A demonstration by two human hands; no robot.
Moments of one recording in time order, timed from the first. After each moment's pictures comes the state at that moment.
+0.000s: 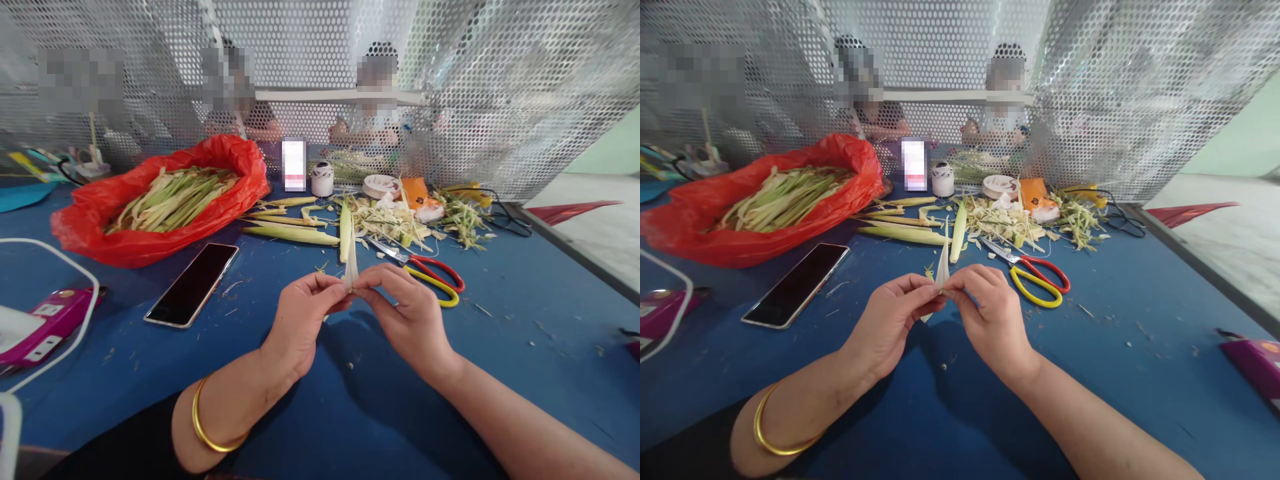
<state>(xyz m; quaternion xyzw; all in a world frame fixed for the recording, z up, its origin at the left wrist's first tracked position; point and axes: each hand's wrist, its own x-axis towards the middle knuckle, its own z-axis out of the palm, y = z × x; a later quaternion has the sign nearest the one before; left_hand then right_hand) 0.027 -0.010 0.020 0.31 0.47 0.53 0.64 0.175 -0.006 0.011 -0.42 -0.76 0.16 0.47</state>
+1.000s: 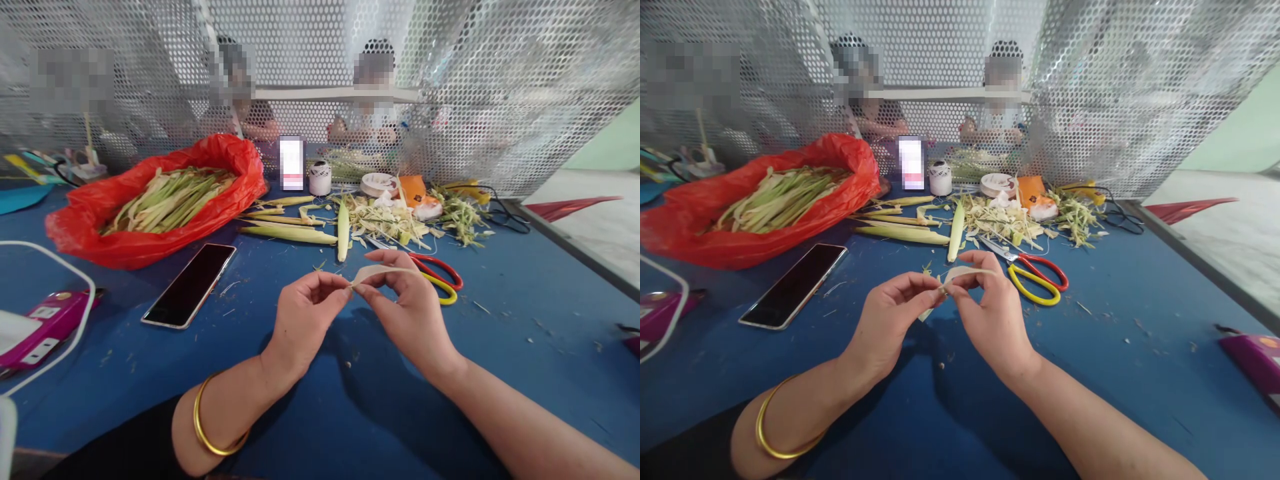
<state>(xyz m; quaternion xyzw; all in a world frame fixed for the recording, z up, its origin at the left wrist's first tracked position) 0.026 -0.014 0.016 0.44 0.49 0.51 0.55 0.170 -0.005 0.014 -0.54 -0.64 0.25 0.49</state>
